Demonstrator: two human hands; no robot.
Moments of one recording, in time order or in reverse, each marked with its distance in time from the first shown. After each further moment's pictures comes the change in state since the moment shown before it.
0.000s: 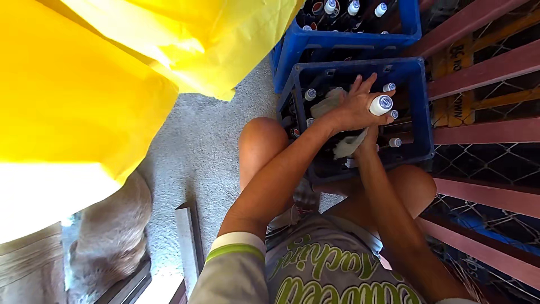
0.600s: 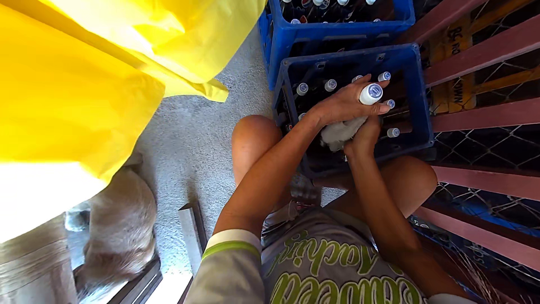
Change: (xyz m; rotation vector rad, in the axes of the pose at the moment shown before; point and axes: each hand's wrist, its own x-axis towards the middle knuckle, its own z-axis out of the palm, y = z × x) left_hand -0.001 0.000 -0.004 -0.205 -0.080 0.041; right_hand -0.030 -0.035 0.031 0.133 0.164 -0.030
